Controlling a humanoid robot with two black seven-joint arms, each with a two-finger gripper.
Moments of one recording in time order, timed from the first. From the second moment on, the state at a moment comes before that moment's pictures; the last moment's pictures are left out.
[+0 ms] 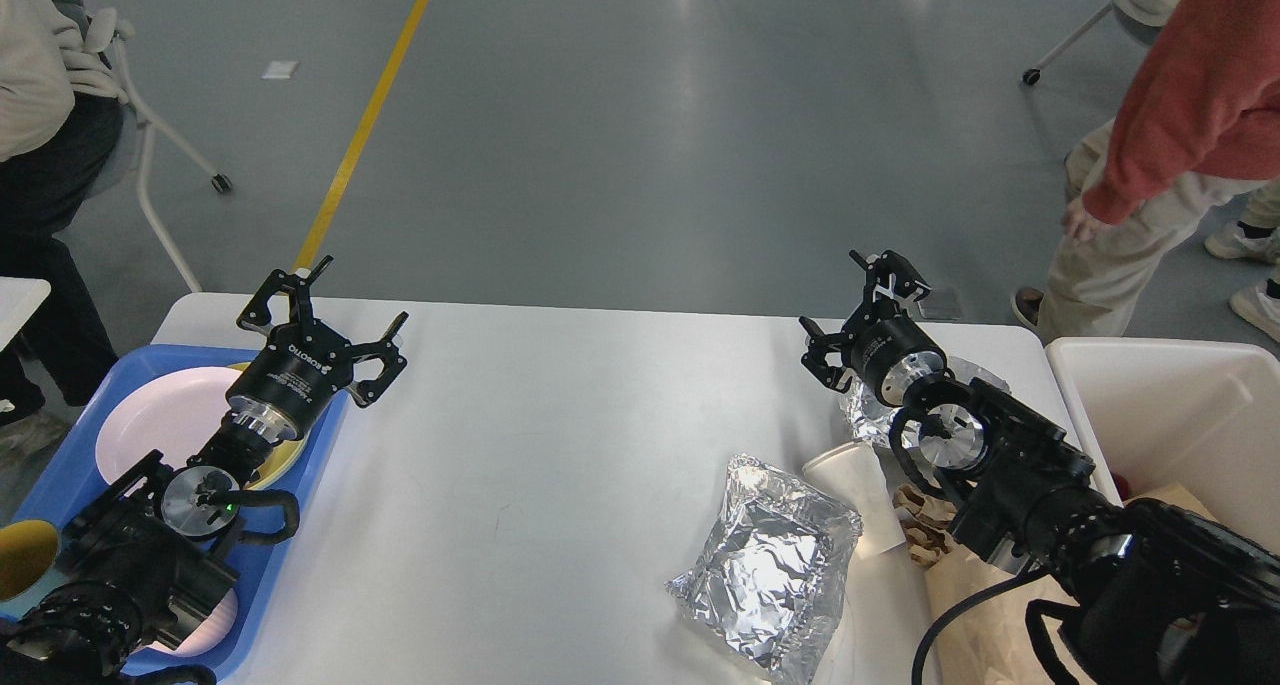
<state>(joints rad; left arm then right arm) -0.64 0.17 -1.16 -0.29 0.11 -0.80 -0.07 0.83 0.04 0.59 0.12 0.04 0.39 0.20</state>
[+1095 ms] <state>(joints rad) -0.64 0.17 -1.16 -0.29 0.10 -0.80 -0.07 0.83 0.04 0.59 0.12 0.04 0.39 0.20</state>
